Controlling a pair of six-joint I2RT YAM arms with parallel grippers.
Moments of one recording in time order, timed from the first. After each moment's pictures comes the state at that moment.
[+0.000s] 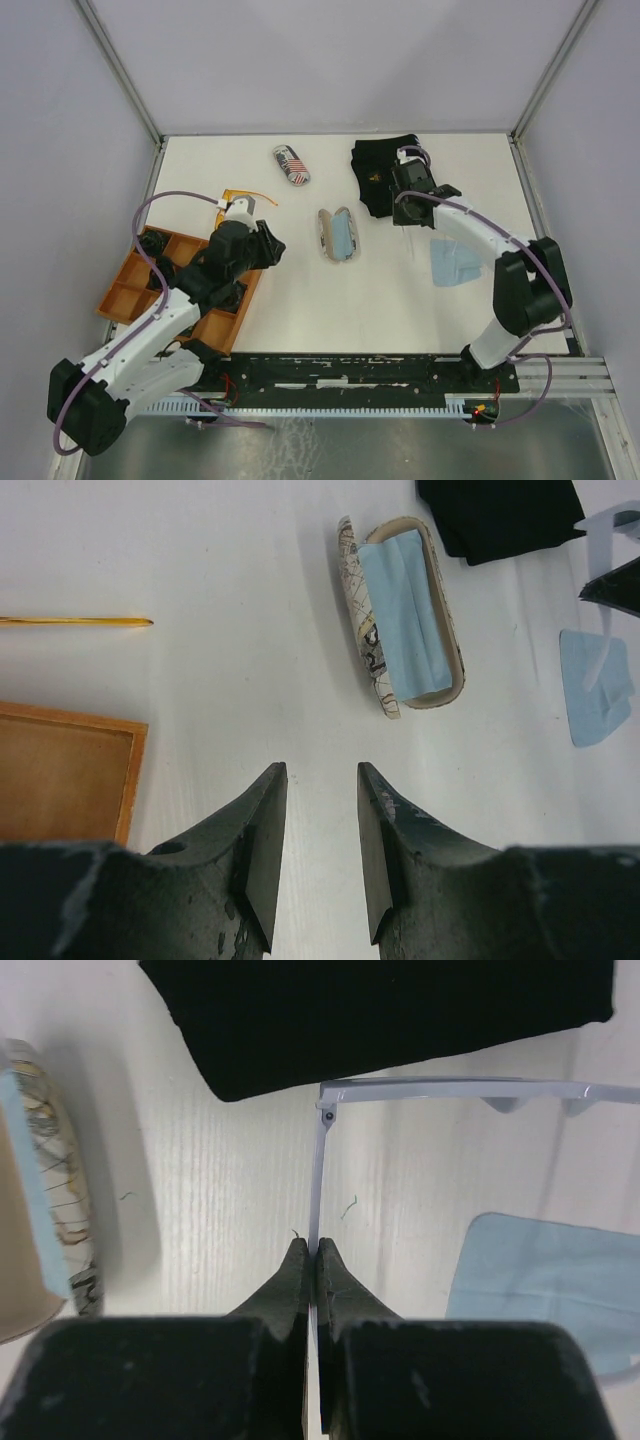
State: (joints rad) left arm -0.56 0.93 0.66 -0.25 -0.13 -0.56; right arm 0.41 1.69 1.21 -0.49 0.21 0.30
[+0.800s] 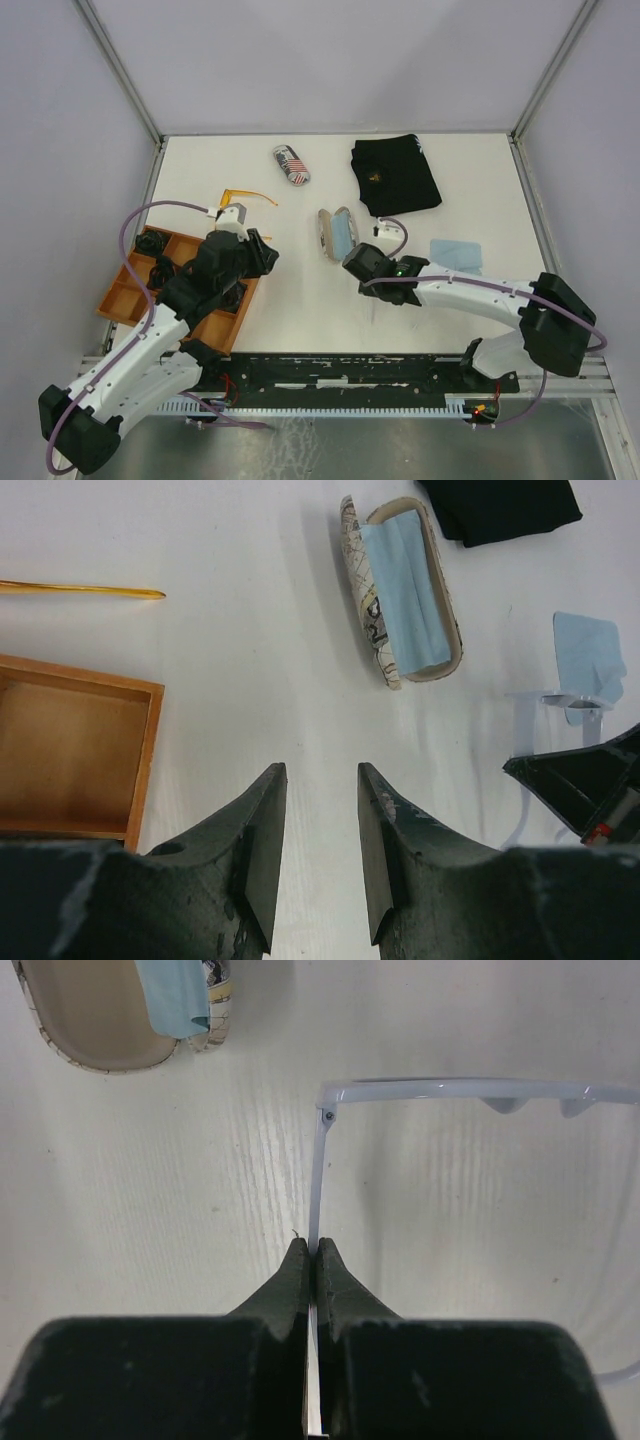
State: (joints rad) left arm -0.56 0.78 0.63 -0.36 -0.12 -0.56; right arm 0.98 1.39 0.87 -0.58 0.50 1.01
